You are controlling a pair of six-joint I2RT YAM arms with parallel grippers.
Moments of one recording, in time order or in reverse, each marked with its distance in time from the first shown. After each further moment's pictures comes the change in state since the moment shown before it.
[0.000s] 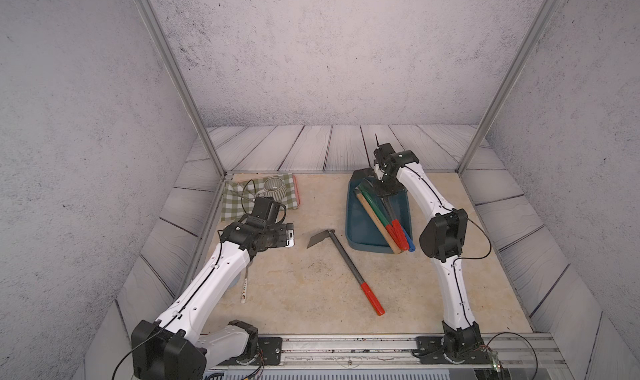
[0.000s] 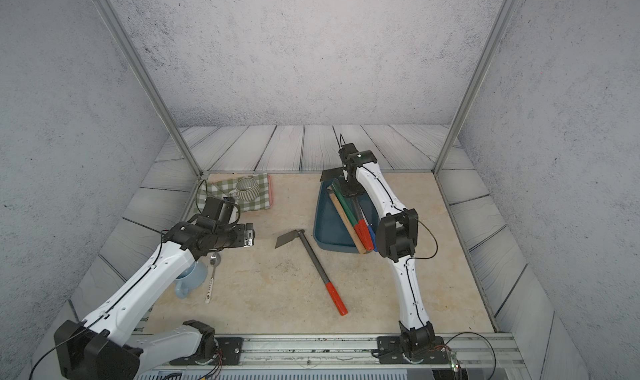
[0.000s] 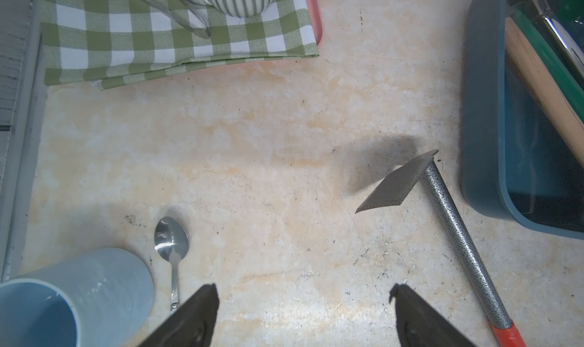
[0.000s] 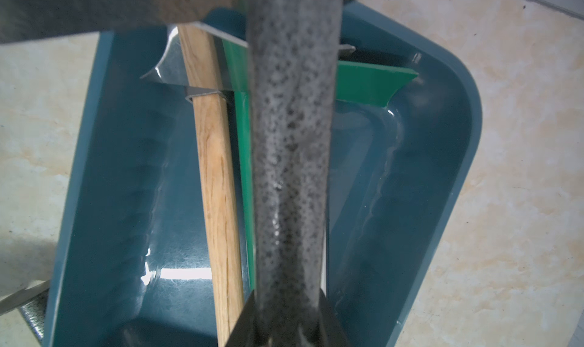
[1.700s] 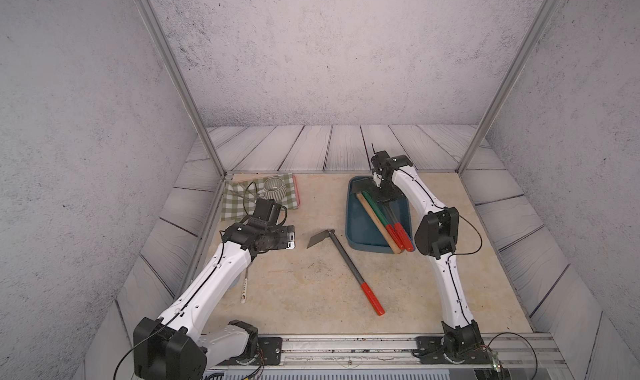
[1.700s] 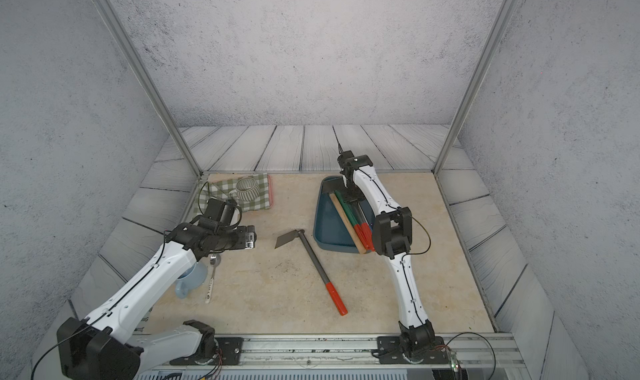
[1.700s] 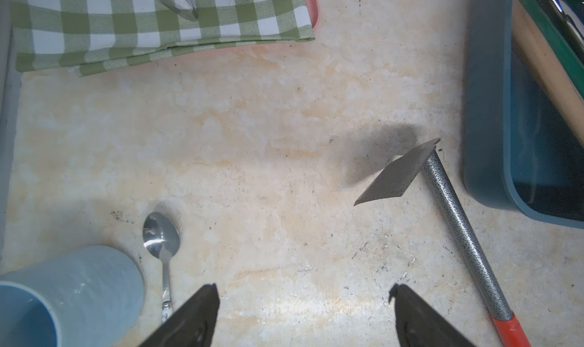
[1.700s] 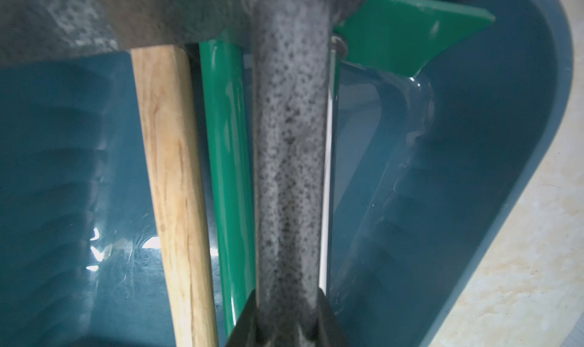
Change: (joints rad) left arm 0.000 0.009 -0.028 0.014 0.030 0.003; right arm -0.018 0.139 0.045 -0.040 0.026 -0.036
